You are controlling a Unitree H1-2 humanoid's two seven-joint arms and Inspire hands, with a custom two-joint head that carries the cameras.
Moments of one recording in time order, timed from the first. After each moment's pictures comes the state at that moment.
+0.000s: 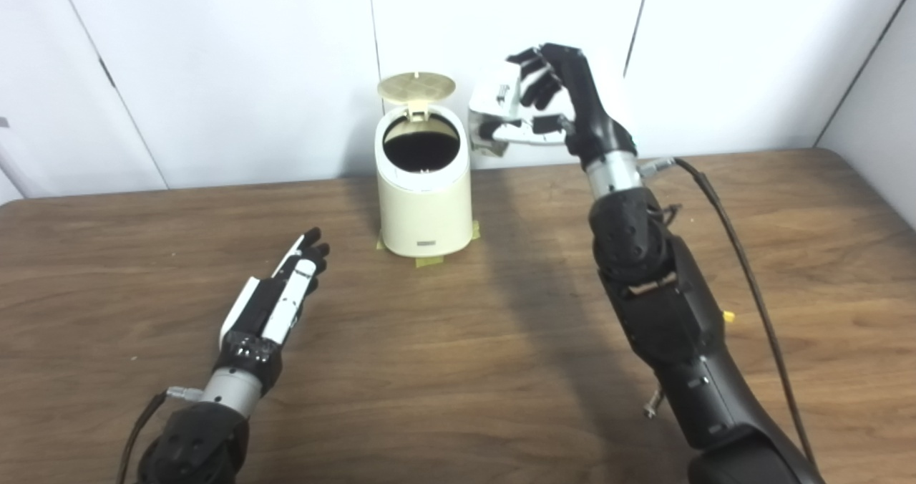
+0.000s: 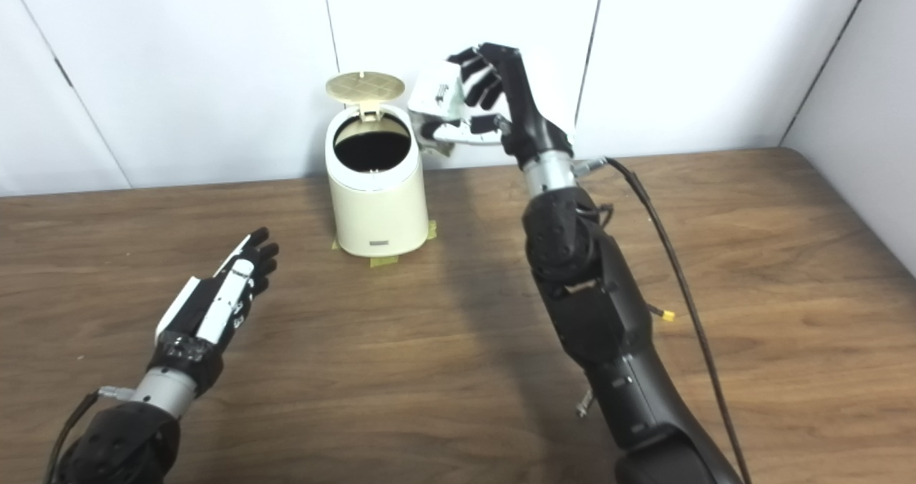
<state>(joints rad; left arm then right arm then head) -0.10 0.16 -0.04 -0.29 0.00 0.45 -0.15 -0.66 -0.13 0.12 0.16 -0.52 0.08 -0.22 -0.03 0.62</state>
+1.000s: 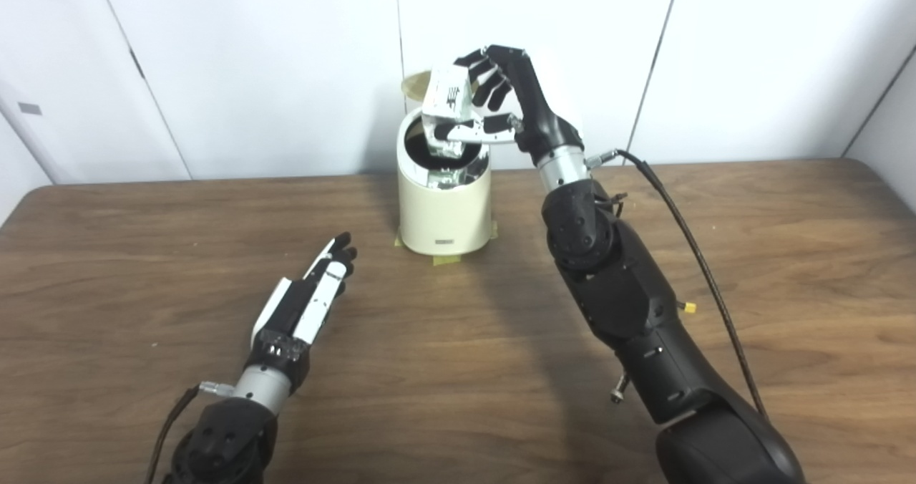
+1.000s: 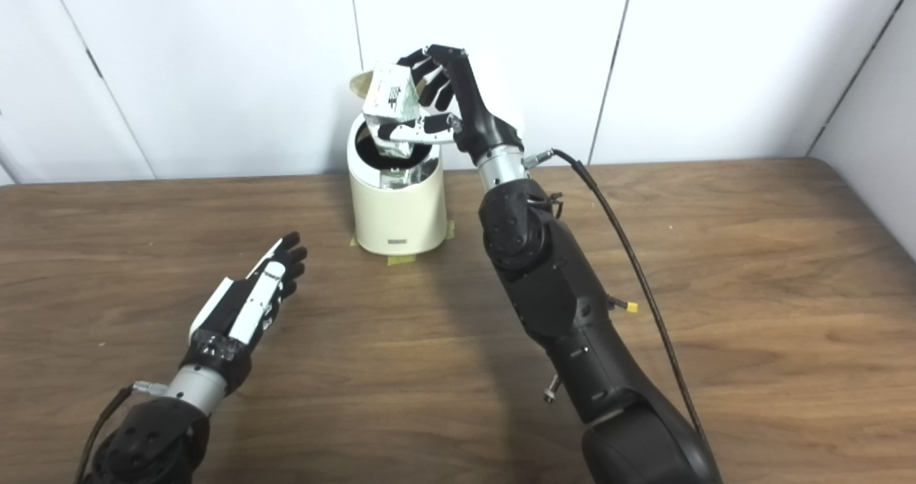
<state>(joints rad) -0.09 0.13 -0.06 -0.29 0.02 0.45 -0.15 -0.74 -0.05 0.18 0.38 -0.52 -0.05 -0.27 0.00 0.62</state>
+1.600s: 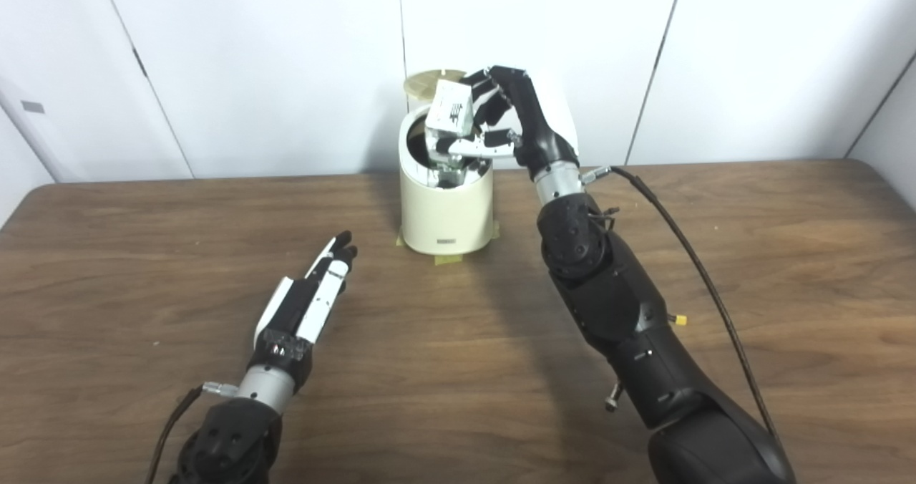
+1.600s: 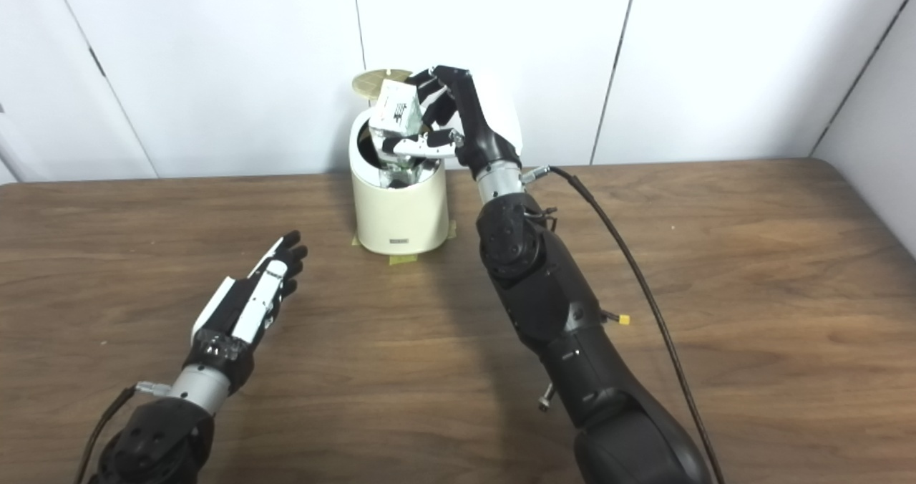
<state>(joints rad) -0.08 0.12 -0.06 -0.31 0.04 0.46 -0.13 -0.74 -0.03 0.16 0.48 -0.49 -0.09 -0.32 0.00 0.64</state>
